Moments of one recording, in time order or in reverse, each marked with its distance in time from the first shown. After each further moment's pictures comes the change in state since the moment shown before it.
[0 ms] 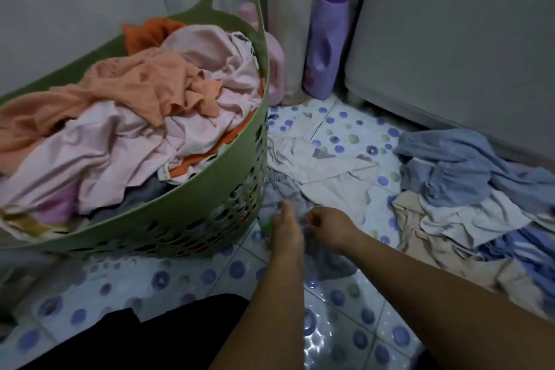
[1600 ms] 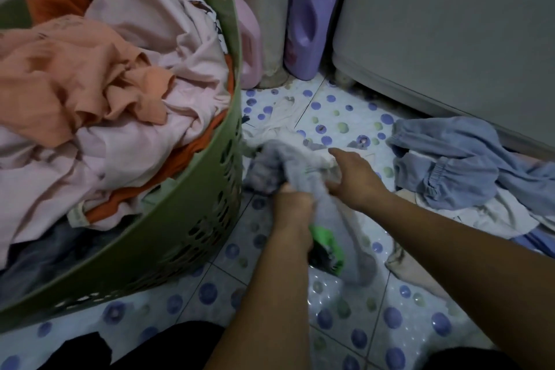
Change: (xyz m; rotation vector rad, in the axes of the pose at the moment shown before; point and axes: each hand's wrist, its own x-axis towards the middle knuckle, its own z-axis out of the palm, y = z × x) left_hand 0.030 0.040 0.069 0.108 -0.070 0.055; right_hand 0.077 0.050 -0.072 -0.157 0.264 -0.021
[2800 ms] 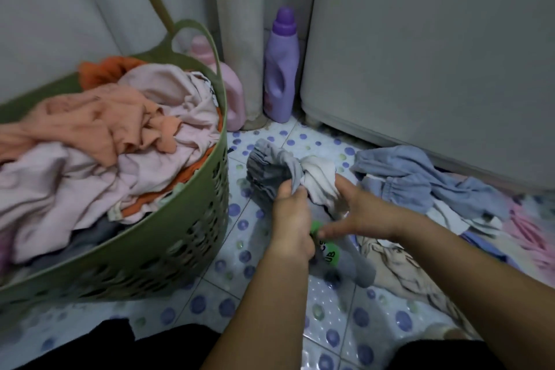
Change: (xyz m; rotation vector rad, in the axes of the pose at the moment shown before) left_hand -0.092 0.014 0.014 -0.215 -0.221 0.186; right_hand -0.123 -0.018 -0.100 0.389 -0.315 -0.094
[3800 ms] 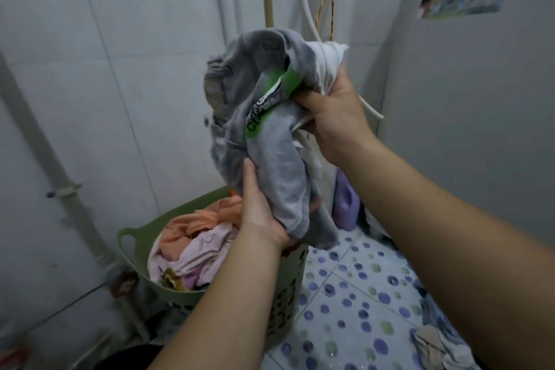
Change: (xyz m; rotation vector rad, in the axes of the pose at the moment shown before) left_hand -0.170 0.200 -0.064 -0.512 -0.207 0.411; right_hand -0.096 -0.331 -0.024 0.943 0.250 -1.074
